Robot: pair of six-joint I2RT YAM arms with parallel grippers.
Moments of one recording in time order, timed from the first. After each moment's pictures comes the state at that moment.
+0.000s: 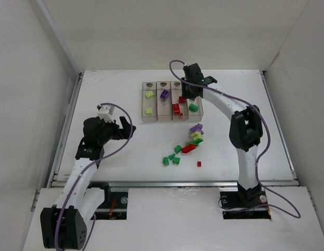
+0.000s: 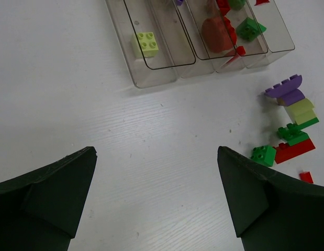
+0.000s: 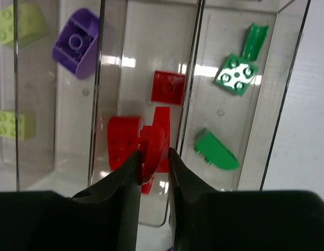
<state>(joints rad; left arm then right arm) -0.06 0.85 0.49 -0.04 0.41 -0.25 0.48 2.08 1.84 -0.59 0.11 0.31</state>
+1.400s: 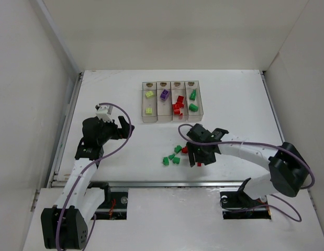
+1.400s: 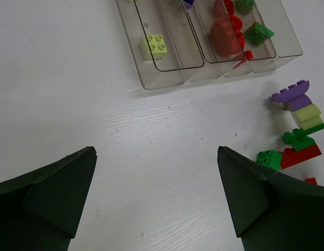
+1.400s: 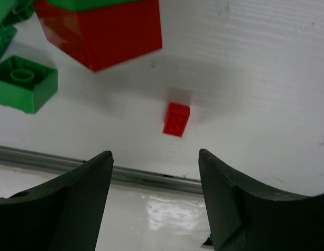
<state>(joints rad) -0.05 0.85 0.48 -0.04 0.39 -0.25 0.81 1.40 0.86 -0.81 0.05 0.68</state>
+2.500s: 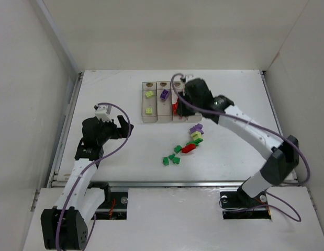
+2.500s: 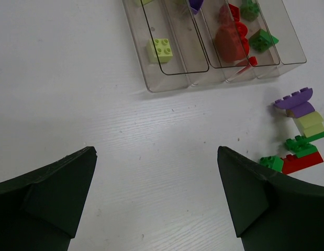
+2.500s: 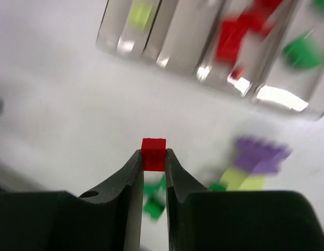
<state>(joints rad) -0.05 0.84 0.48 -0.04 0.37 -0.26 0.75 1.50 1.35 -0.61 0.07 0.40</state>
